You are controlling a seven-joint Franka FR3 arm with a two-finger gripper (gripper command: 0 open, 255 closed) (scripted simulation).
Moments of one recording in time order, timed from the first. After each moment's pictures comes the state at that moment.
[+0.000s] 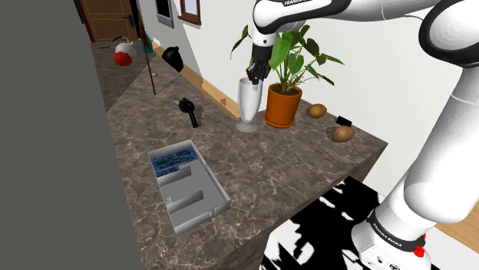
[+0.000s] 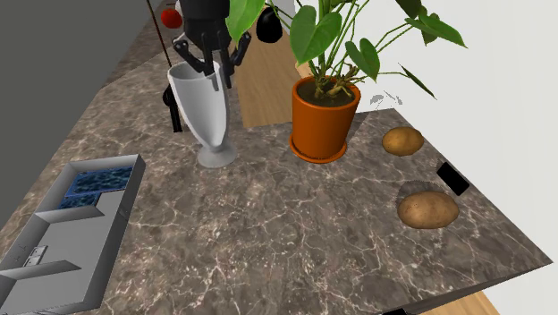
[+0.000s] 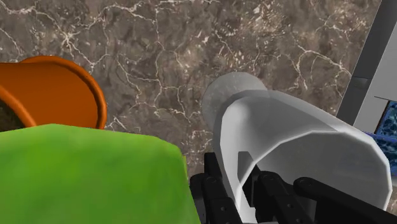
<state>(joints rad) 0.00 0.15 0.01 -1.68 0.00 1.85 -0.07</state>
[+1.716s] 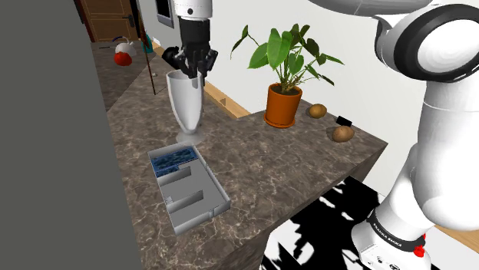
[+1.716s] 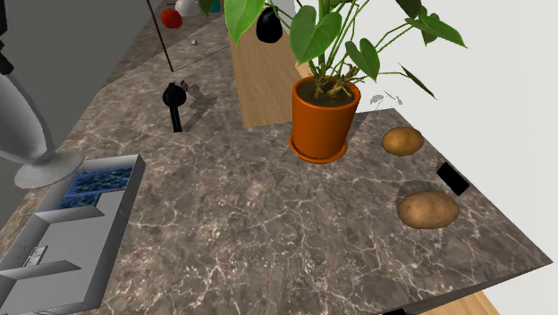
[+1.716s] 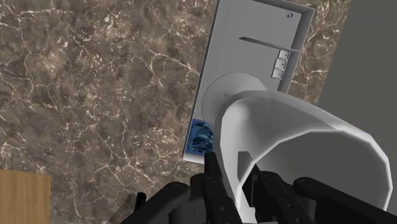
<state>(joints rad) 0.32 0.35 0.20 -1.18 -0.08 1.54 0.43</state>
